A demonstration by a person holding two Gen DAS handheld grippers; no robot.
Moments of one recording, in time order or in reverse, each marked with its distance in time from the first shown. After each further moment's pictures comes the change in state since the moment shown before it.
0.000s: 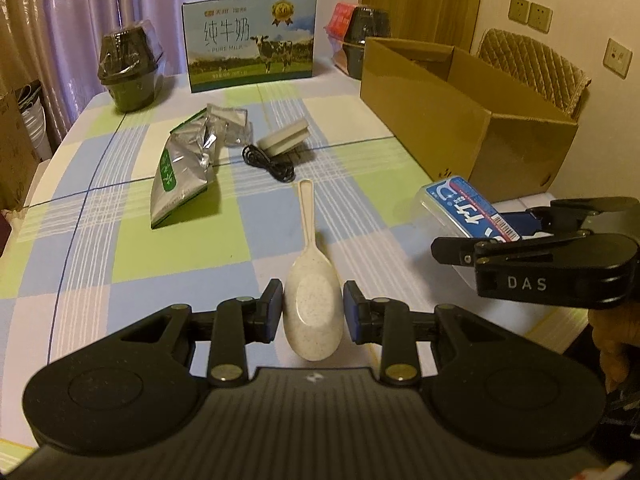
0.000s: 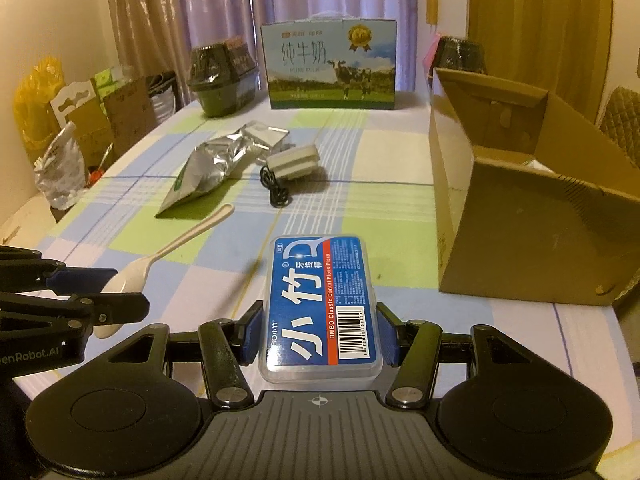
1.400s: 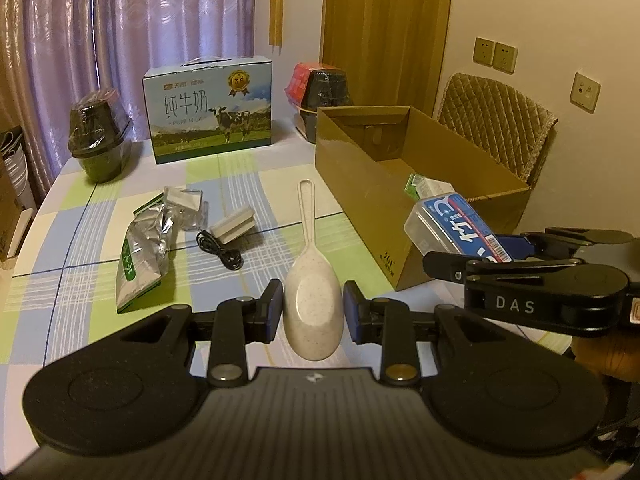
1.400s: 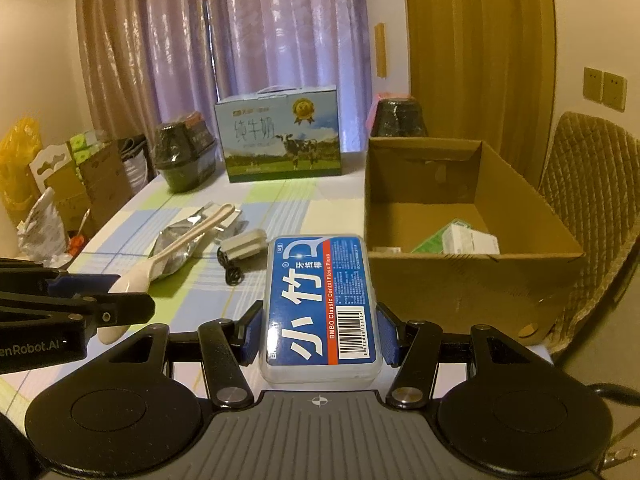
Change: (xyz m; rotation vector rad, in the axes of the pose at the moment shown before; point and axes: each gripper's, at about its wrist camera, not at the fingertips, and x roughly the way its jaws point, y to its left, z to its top) left arm -0.027 -0.053 0.058 0.035 -0.127 -0.055; right arm -0.061 -0.047 0.030 0.074 -0.161 -0.063
